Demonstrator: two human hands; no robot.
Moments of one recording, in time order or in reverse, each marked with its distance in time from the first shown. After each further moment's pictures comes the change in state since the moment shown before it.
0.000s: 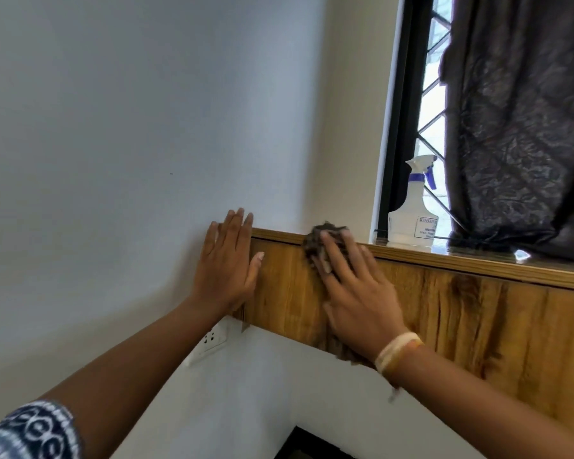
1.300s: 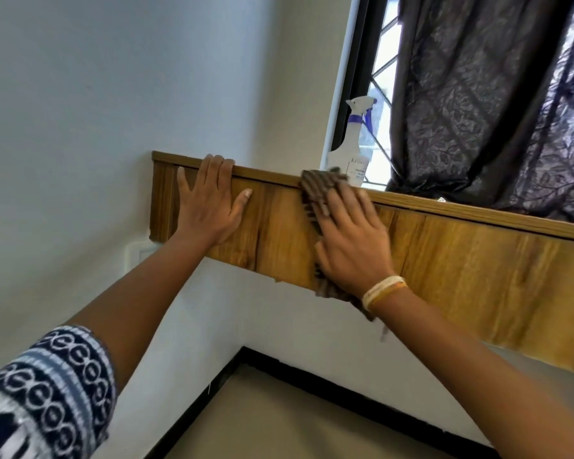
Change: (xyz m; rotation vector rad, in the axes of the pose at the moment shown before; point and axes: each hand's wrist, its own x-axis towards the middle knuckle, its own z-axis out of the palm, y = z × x) left_hand 0.005 0.085 0.007 -0.154 -0.149 -0.153; right_hand -0.068 0.072 -0.030 -0.025 0.001 0.042
